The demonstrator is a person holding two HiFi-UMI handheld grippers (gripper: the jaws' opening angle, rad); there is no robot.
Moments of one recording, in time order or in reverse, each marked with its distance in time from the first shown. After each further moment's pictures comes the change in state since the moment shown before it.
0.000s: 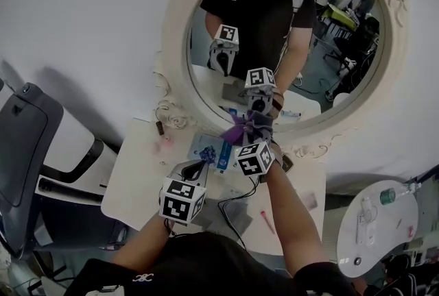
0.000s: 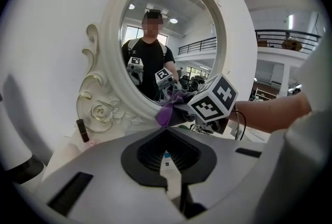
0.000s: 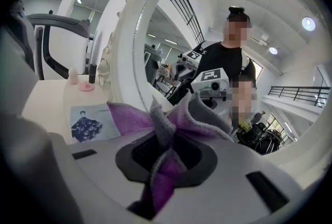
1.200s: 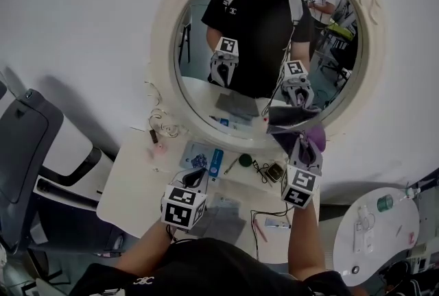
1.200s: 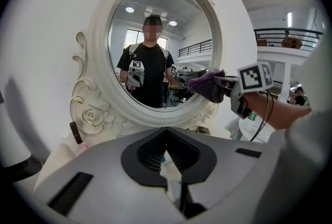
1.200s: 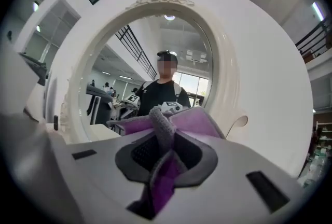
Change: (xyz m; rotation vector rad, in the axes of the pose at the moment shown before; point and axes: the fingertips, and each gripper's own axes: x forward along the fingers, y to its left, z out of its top) left arm 0.009 -0.035 0.010 0.010 -0.028 0.019; right arm -0.158 -0.174 -0.025 0.383 -0.365 -0.404
